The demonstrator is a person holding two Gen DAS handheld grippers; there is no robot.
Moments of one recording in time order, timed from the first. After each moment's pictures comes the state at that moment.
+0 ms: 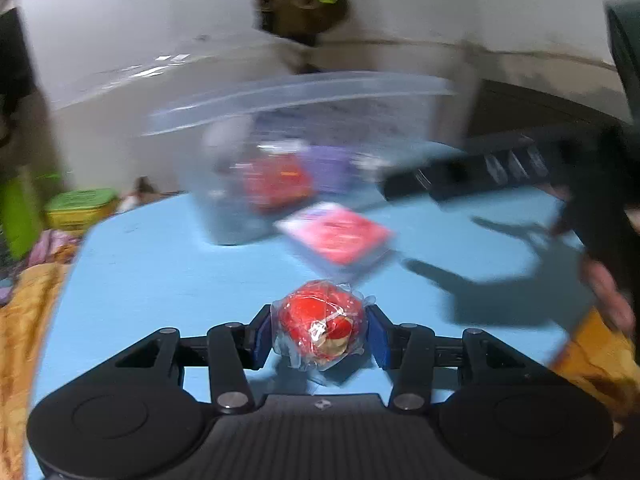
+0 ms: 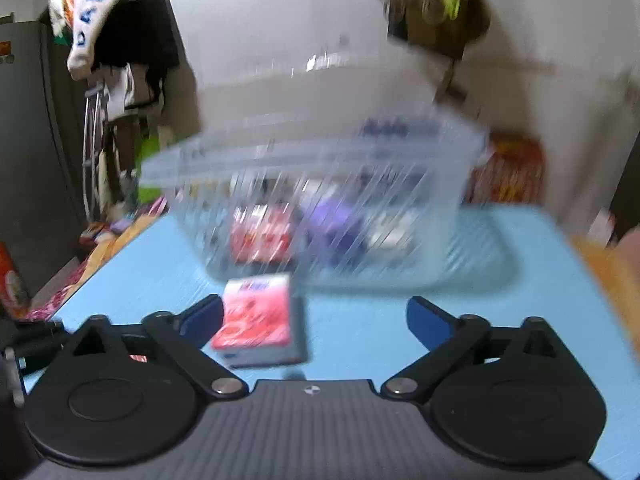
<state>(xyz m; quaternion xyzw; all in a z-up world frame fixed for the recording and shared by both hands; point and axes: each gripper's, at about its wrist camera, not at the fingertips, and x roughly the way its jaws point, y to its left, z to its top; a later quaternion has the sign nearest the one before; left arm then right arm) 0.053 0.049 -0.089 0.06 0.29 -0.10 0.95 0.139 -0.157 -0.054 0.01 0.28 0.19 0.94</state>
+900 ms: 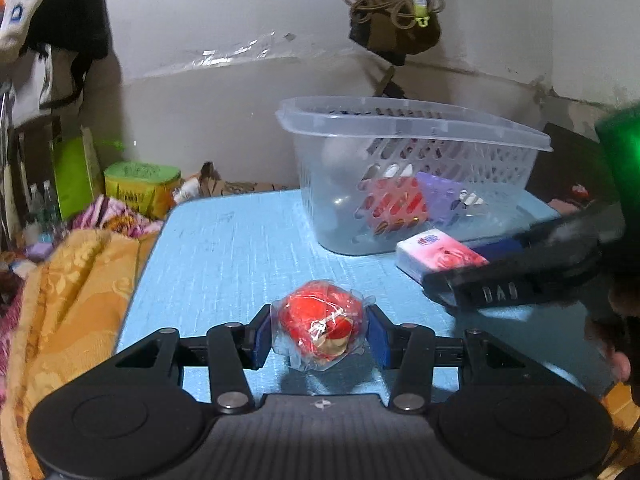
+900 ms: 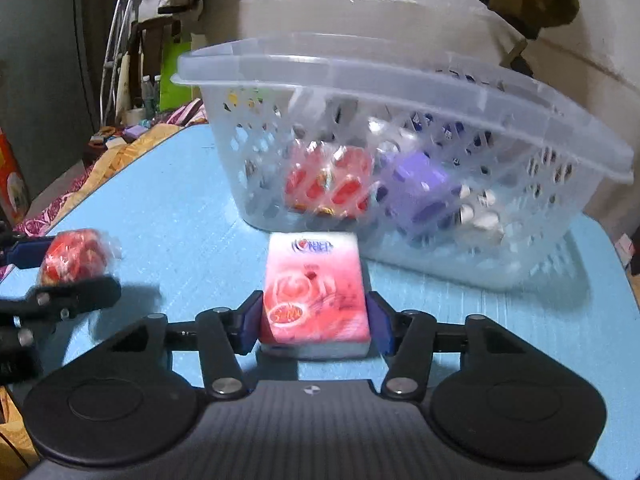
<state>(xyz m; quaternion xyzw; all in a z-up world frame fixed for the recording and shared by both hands) 0.057 0.111 -0.076 -0.01 0.29 -0.04 0.96 0.161 -0.092 -0.071 -0.10 0.34 0.22 0.91</state>
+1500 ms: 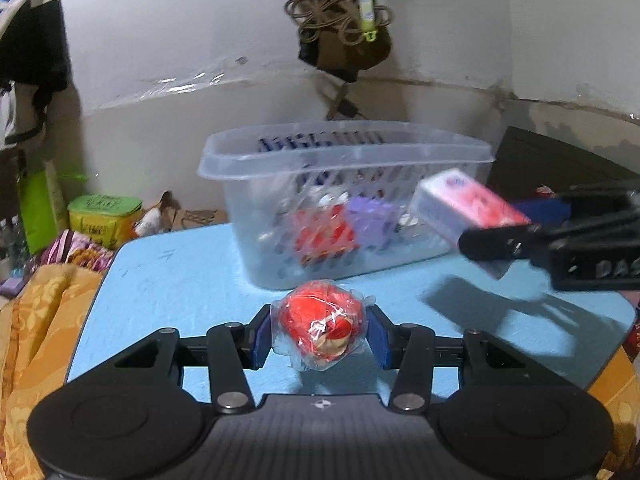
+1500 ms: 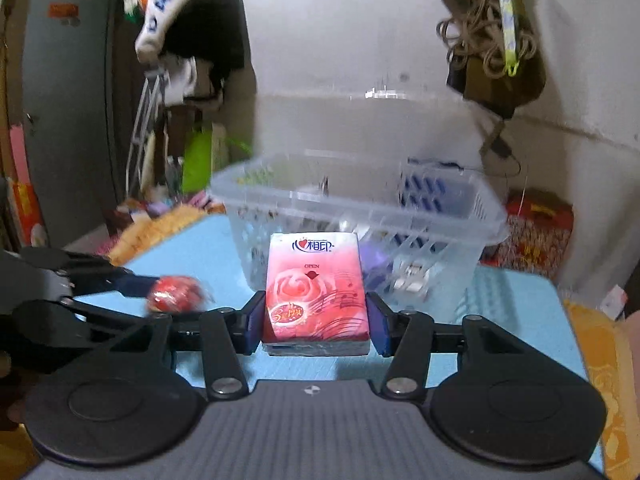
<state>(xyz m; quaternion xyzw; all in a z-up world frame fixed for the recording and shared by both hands) 0.058 0.059 -0.062 0.02 0.25 -0.09 0.96 0.095 -0.166 -0.012 -0.07 0.21 0.26 0.94</state>
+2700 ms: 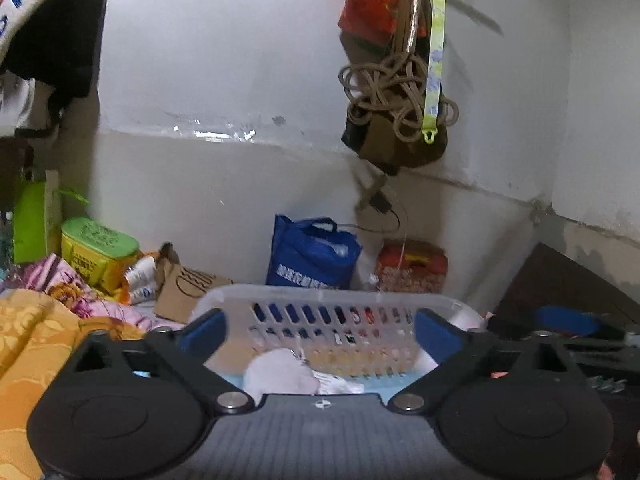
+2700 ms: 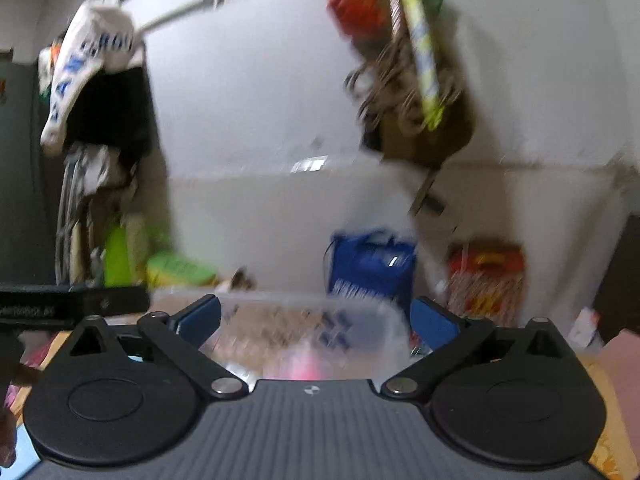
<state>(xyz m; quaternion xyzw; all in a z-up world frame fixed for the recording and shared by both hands) 0.200 0.072 0.023 -0.09 0.17 -0.06 0.98 0.213 -0.184 0.037 0.00 0.12 0.16 0.98</state>
